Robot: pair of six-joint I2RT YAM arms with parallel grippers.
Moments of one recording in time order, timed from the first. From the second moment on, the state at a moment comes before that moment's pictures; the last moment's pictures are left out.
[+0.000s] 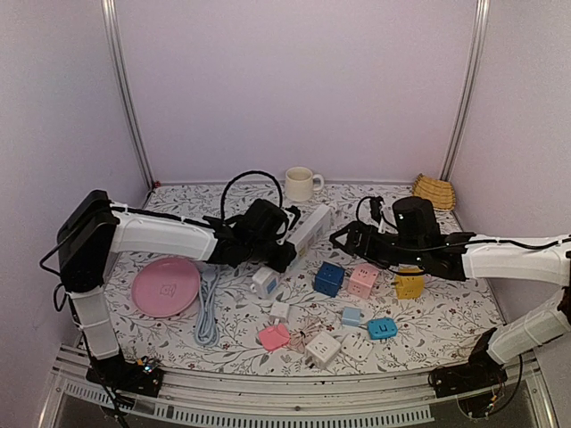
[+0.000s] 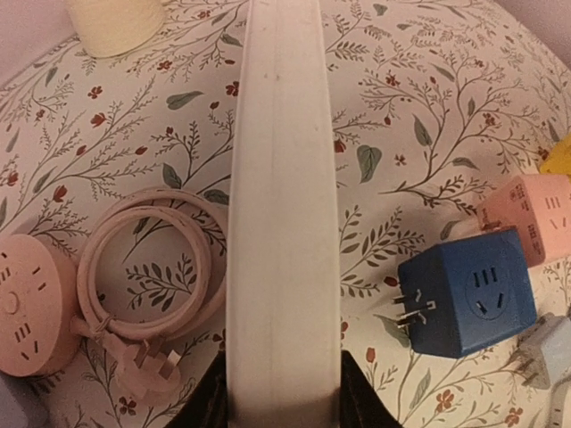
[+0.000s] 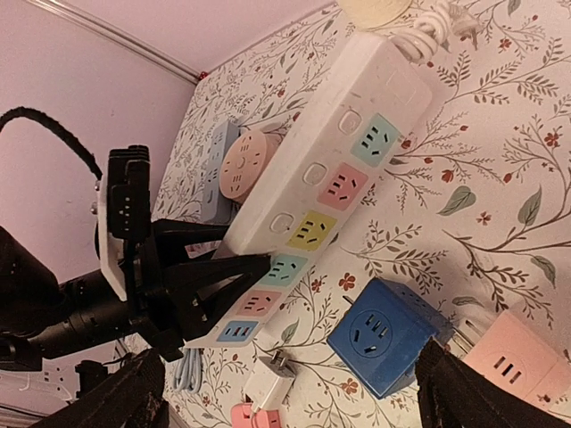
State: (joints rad) left arm -0.92 1.85 1.19 -0.08 -0.21 -0.25; right arm 0.76 1.35 0.75 0.11 -0.11 0.84
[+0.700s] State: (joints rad) left arm -0.88 2.15 1.54 -0.21 -0.13 -0.12; right arm 0.76 1.14 0.72 -0.10 0.06 0.79
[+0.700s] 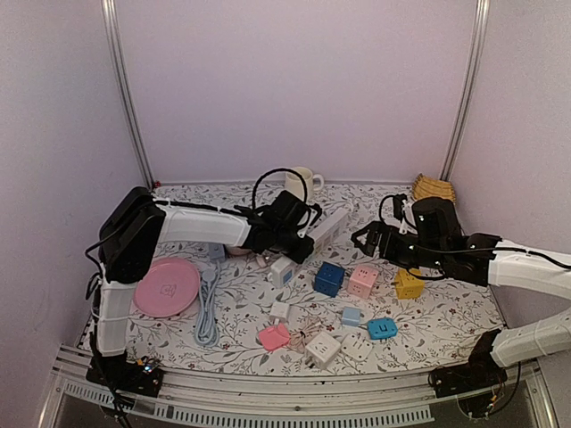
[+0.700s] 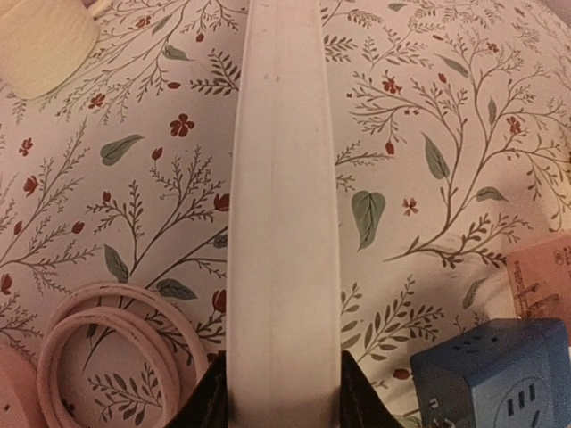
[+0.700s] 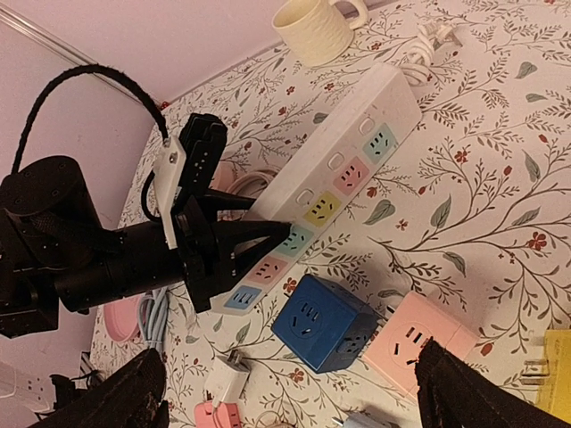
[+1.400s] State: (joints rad) left arm -0.83 2.46 2.04 -0.31 -0.02 -0.13; right arm 0.76 1.10 0.71 -0.18 0.10 0.77
